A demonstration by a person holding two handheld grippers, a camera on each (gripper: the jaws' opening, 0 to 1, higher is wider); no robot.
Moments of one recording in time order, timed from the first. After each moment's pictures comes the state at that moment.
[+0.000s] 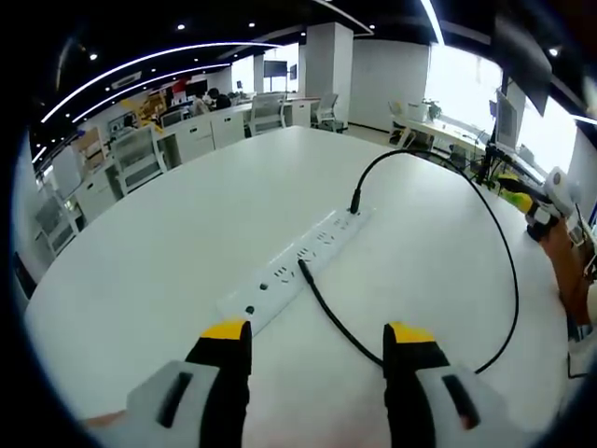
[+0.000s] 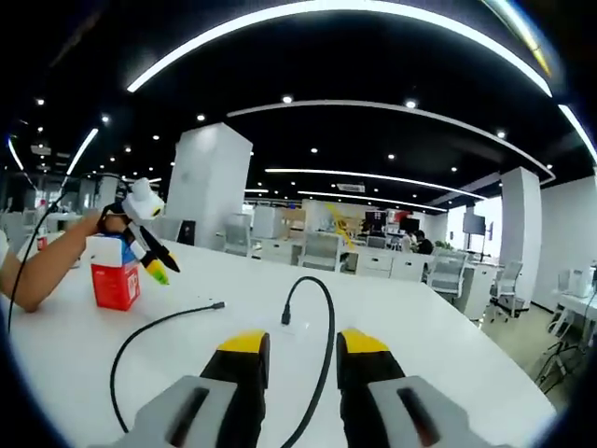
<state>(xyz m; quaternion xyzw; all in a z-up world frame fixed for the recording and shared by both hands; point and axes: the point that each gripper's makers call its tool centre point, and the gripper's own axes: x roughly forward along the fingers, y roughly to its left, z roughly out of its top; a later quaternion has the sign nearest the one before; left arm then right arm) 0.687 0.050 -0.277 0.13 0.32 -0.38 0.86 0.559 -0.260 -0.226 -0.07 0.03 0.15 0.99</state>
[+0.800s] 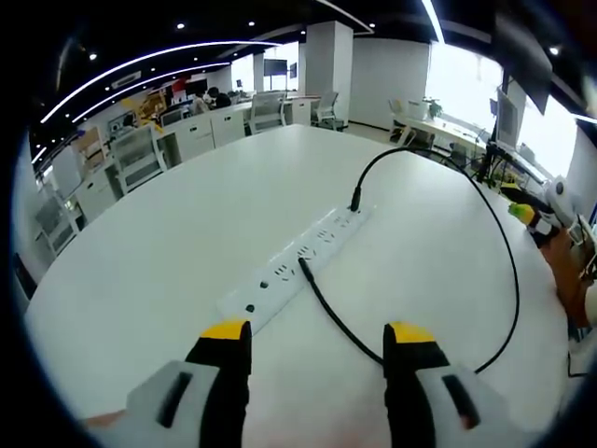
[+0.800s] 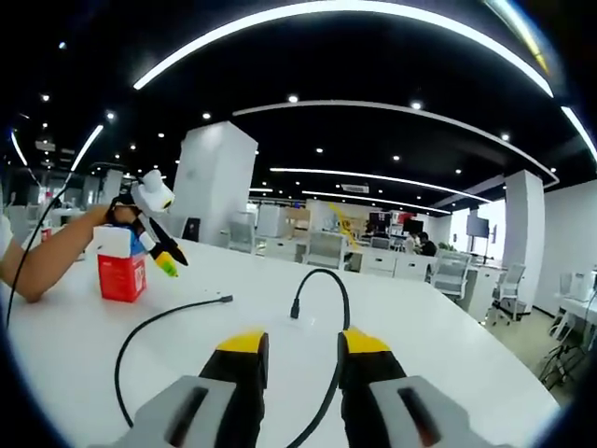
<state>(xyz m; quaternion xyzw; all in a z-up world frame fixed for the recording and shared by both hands) 0.692 0.053 -0.277 0.13 0.33 -0.38 0.86 0.551 -0.247 -0.236 -0.08 0.03 0.16 0.98</state>
